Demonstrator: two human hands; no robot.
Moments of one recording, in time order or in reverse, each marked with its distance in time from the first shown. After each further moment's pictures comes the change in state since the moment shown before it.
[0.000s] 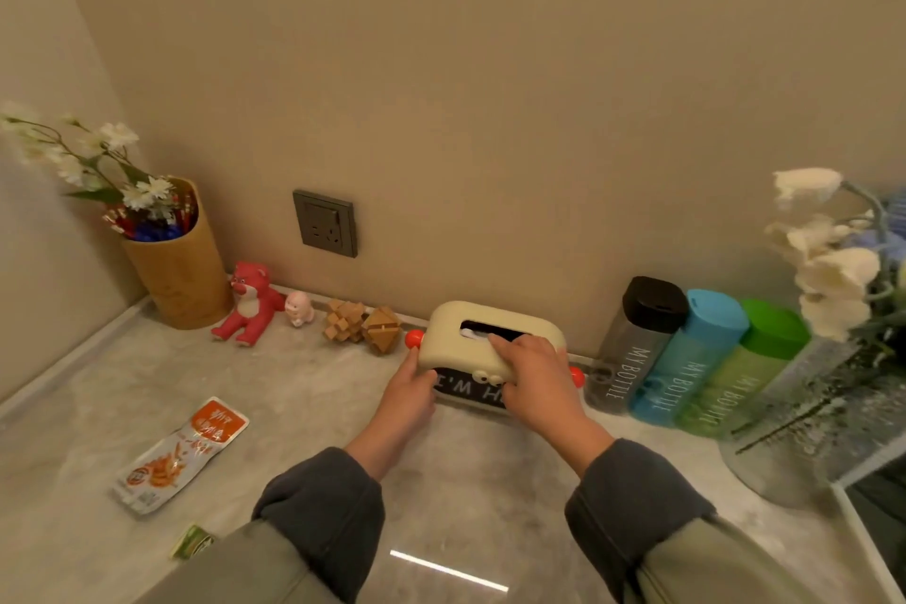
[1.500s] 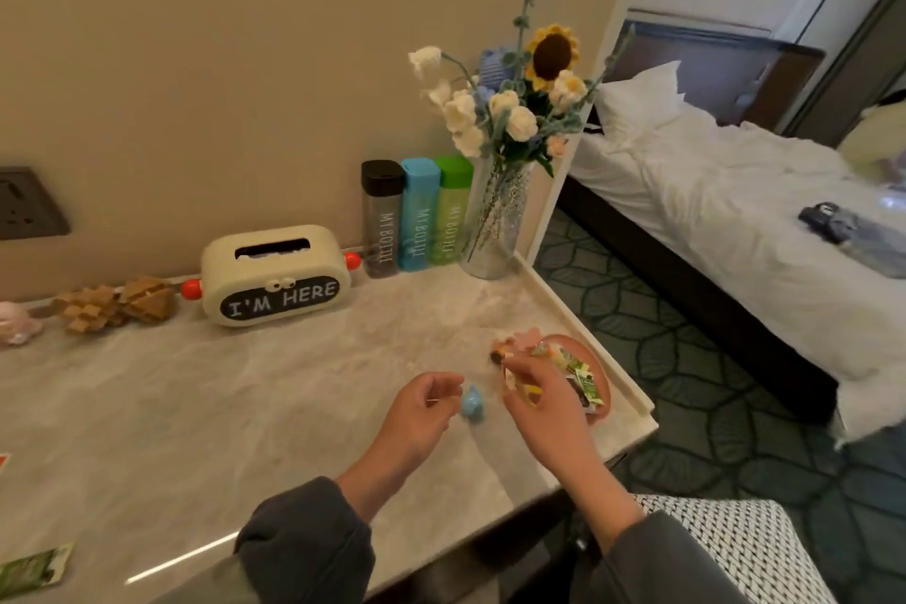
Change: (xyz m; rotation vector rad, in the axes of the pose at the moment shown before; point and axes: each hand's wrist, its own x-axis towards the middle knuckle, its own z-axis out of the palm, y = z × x) left_hand -0.202 -0.078 0.090 0.297 -0.717 0.145; right_hand -0.333 0.010 0.016 0.526 0.586 0.697
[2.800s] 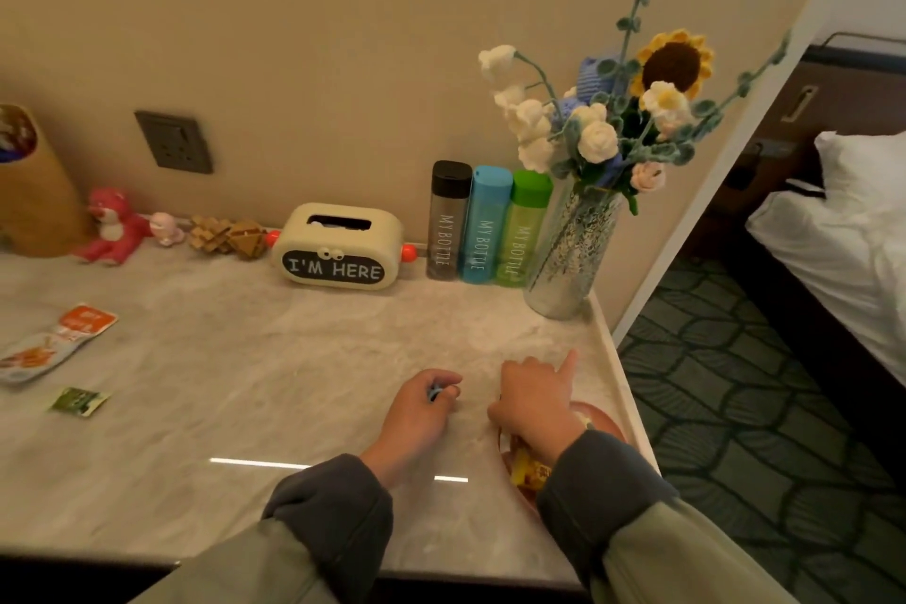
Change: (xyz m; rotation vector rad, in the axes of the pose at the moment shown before) left_hand 0.071 -0.027 0.064 0.116 0.529 -0.031; right_hand 0.143 0.031 0.016 -1.027 -0.570 -0.355
